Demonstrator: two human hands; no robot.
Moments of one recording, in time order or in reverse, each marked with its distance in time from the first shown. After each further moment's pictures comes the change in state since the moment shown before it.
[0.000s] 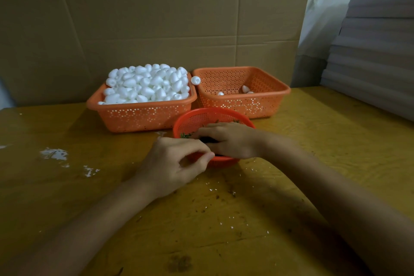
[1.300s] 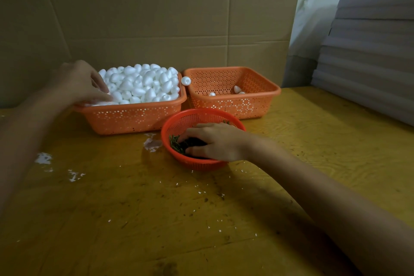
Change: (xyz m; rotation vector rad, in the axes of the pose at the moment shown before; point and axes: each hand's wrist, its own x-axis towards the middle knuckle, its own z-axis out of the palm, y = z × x) left_hand 0.078 -0.157 -0.153 0.588 -0.148 -0.847; right_hand 0.004 0.002 0.003 -0.023 0.010 0.039
